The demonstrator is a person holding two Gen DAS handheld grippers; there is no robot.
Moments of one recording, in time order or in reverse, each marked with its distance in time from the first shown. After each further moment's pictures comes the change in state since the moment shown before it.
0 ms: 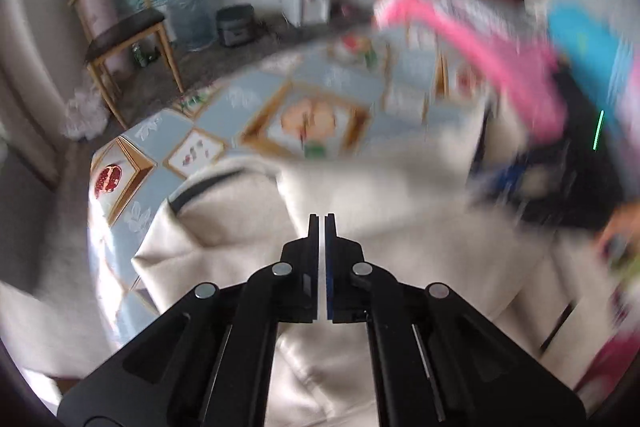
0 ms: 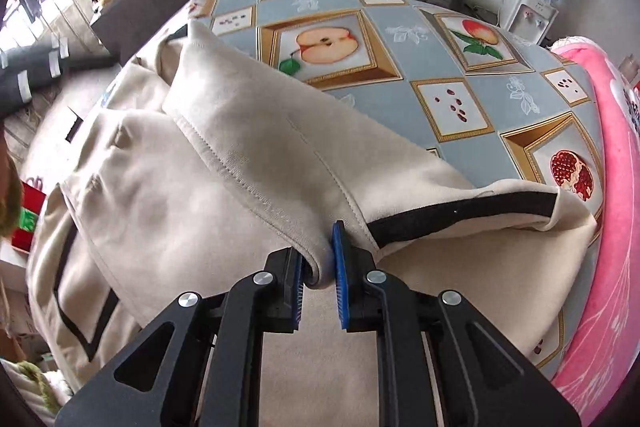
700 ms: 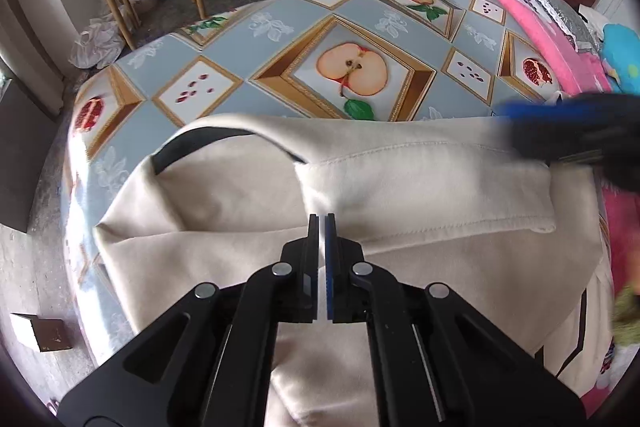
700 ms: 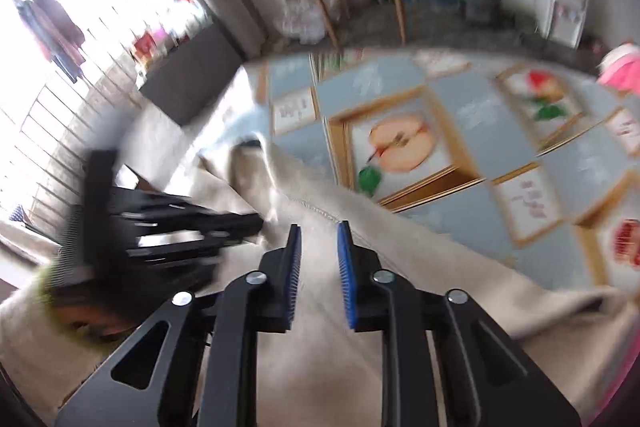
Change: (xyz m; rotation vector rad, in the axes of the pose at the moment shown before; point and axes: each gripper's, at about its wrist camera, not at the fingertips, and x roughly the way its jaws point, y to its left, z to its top) left arm 0.079 0.016 -0.012 -0.107 0.216 0.081; right arm 0.014 0.022 0.086 0.107 -0.069 0.254
